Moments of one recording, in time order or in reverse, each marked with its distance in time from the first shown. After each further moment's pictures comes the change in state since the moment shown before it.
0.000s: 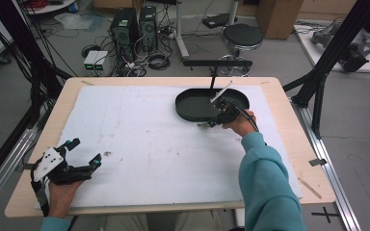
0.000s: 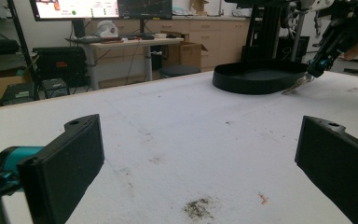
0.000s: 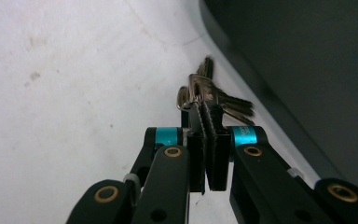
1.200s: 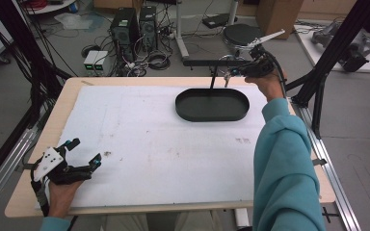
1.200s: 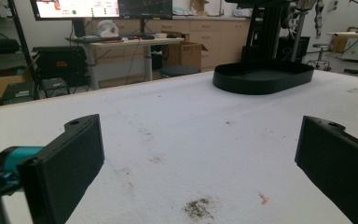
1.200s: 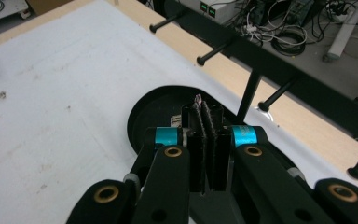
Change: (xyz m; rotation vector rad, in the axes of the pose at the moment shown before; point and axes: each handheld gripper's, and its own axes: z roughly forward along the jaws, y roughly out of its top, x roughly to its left) left arm 0.000 0.000 0.000 -0.003 0.002 -0.006; right arm -0.038 0.039 -0.152 -0.393 -0.164 0.068
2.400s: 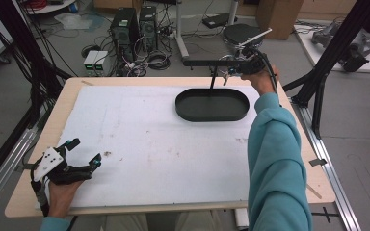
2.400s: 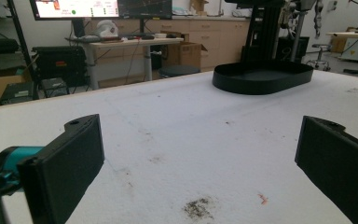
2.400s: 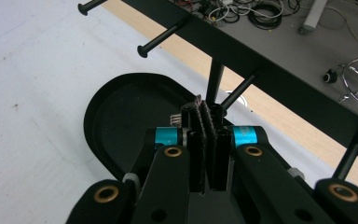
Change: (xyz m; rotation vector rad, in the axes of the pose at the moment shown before) left arm 0.000 0.000 0.000 -0.001 -0.002 -0.003; right arm -0.021 0.006 0.034 0.106 -0.108 0.031
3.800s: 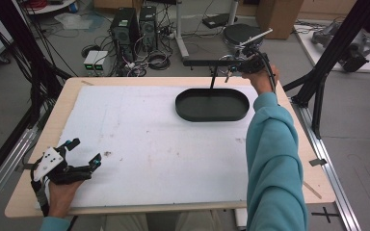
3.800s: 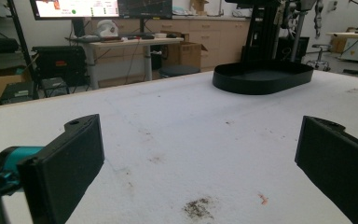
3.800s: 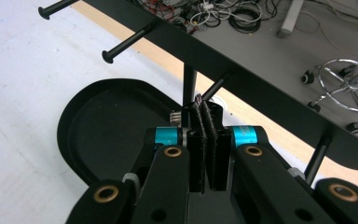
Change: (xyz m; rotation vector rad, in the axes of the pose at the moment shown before) left arm 0.000 0.000 0.000 0.002 0.000 -0.002; right arm -0.008 -0.001 0.006 -0.020 -0.074 0.003
